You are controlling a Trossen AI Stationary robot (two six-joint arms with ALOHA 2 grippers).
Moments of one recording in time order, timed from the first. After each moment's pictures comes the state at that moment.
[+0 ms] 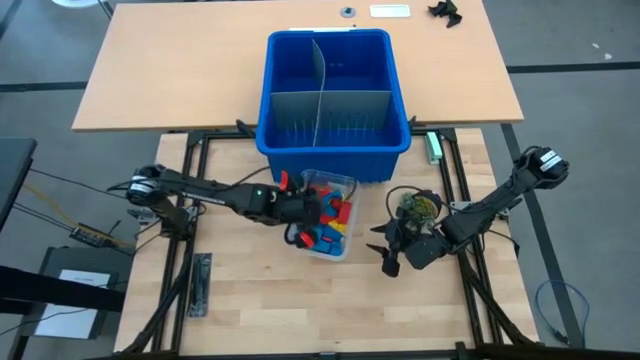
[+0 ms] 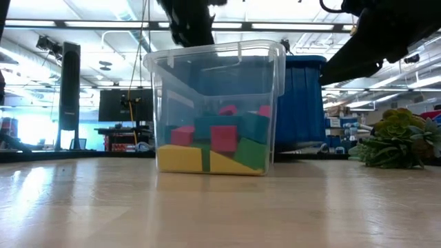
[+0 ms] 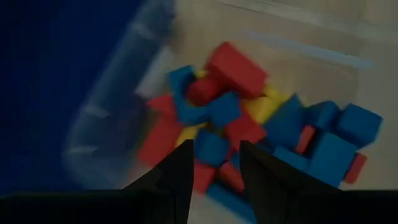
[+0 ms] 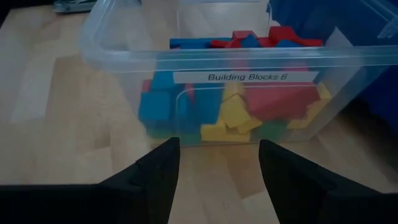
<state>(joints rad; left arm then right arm) -0.13 1.68 1.47 -0.79 -0.45 -0.20 0.55 1.23 0.61 -0.08 0.73 0.53</state>
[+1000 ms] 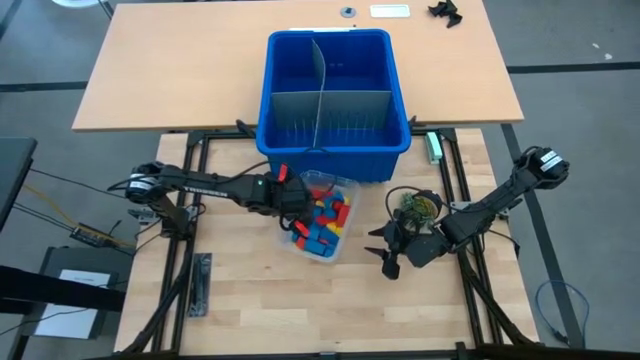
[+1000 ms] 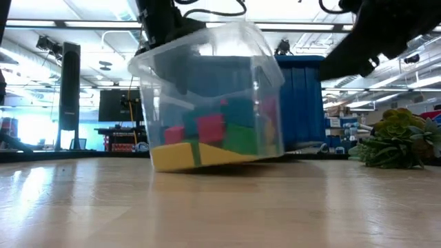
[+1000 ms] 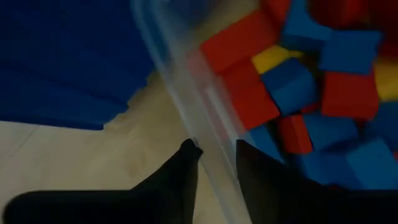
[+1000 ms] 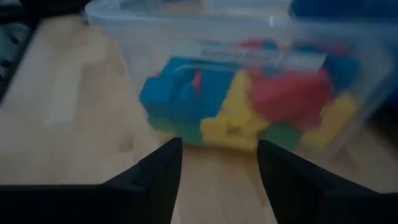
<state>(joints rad) -0.06 1.67 1.37 -0.97 -0.40 -0.67 0.54 1.23 0.61 0.00 0.66 0.49</state>
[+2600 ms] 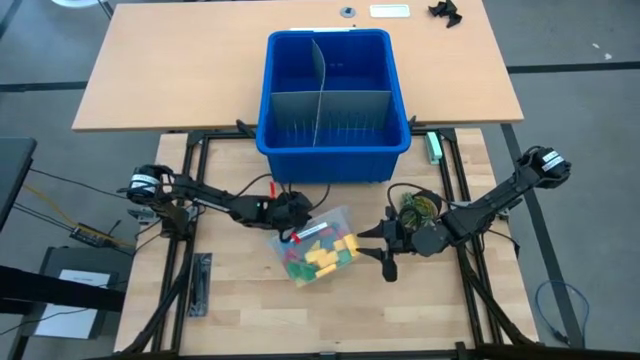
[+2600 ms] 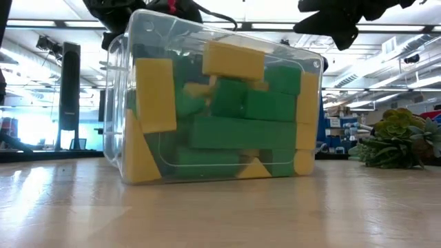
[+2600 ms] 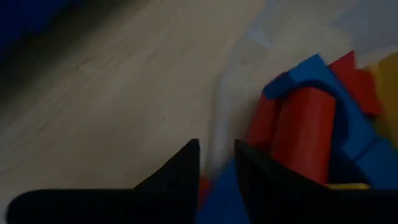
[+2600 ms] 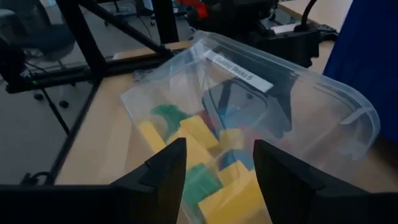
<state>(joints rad) -0.07 1.68 0.92 -0.08 -0.28 -0.60 0.51 1.21 0.65 0.20 0.57 0.34</state>
